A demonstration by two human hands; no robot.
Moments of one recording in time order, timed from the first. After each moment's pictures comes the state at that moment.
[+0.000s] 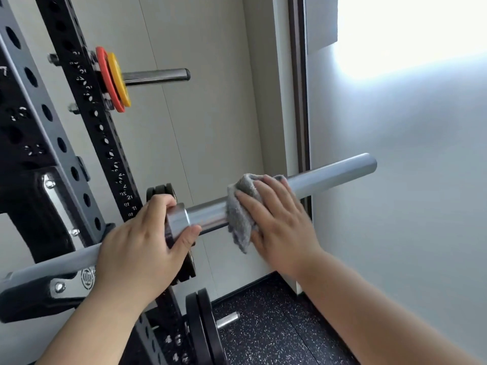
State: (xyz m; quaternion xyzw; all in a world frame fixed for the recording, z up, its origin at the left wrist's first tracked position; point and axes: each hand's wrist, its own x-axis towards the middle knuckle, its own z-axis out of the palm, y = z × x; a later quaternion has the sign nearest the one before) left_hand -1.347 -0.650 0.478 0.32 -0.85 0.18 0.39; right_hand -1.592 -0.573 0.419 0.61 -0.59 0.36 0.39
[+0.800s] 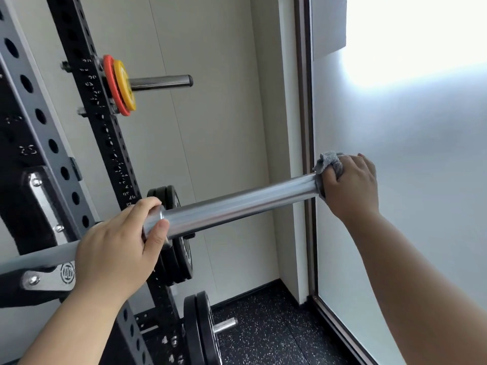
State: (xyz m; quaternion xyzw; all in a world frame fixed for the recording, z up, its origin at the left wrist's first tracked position) left_hand -1.362 -0.637 0.477 0.36 -0.82 0.20 0.39; right_hand -1.760 -0.544 0.460 0.37 -0.75 0.51 0.22
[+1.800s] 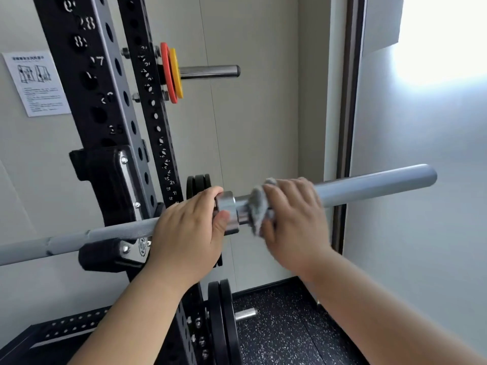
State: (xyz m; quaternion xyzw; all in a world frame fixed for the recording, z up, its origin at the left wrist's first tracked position) left_hand -1.338 -0.645 0.471 0.36 -0.85 0.15 0.35; right_hand -1.546 -0.592 0.440 0.62 -0.59 0.38 0.35
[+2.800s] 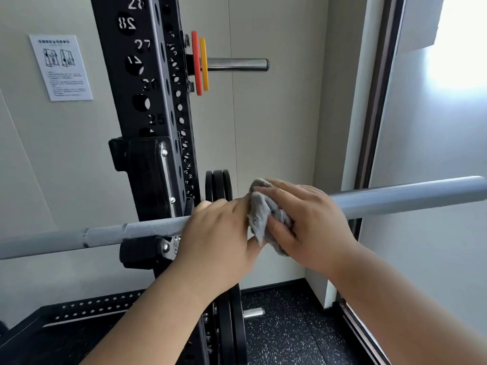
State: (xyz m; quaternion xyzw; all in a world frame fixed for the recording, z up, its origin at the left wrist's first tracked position) left_hand -1.317 -0.652 0.480 0.34 -0.88 0.12 0.30; right_hand -1.504 -0.606 0.474 0.73 -0.50 0.39 0.25
